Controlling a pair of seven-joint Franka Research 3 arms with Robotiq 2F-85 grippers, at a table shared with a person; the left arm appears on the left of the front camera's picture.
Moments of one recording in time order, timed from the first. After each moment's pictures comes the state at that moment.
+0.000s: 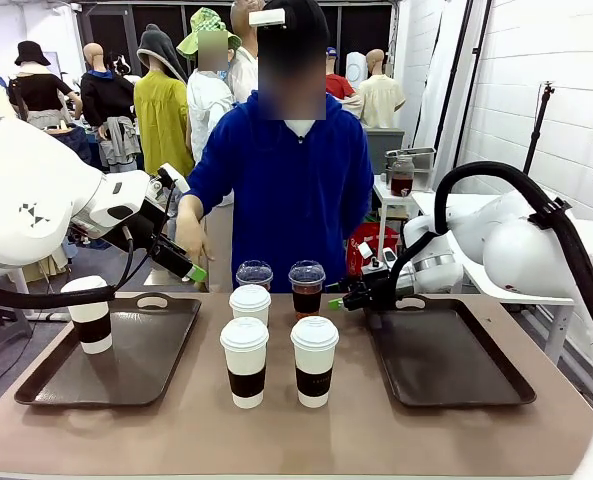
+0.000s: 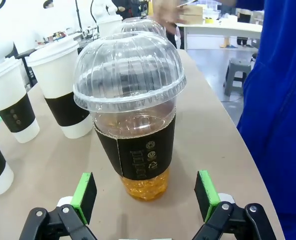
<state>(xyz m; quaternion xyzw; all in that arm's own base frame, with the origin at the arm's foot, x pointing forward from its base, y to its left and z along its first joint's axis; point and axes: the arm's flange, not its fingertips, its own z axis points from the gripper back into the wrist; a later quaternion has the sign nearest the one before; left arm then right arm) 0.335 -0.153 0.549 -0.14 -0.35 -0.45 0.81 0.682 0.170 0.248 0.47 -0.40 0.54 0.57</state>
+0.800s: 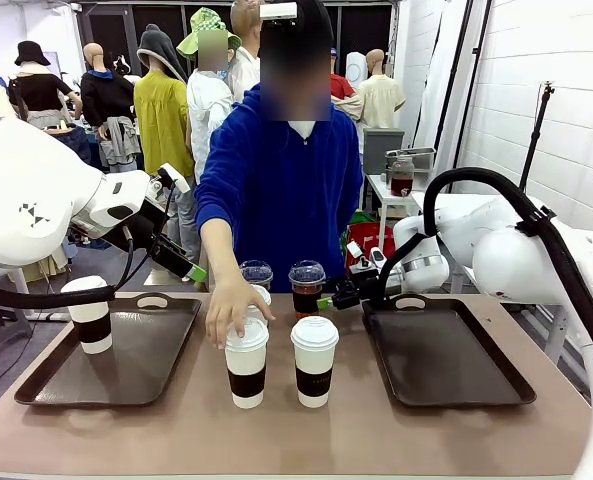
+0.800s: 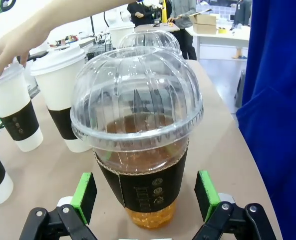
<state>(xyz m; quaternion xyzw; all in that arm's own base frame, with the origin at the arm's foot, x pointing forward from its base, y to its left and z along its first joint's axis) 0.335 -0.153 0.549 -0.14 -0.35 -0.45 0.81 0.687 0.201 0.247 0.49 -0.40 0.55 0.54</state>
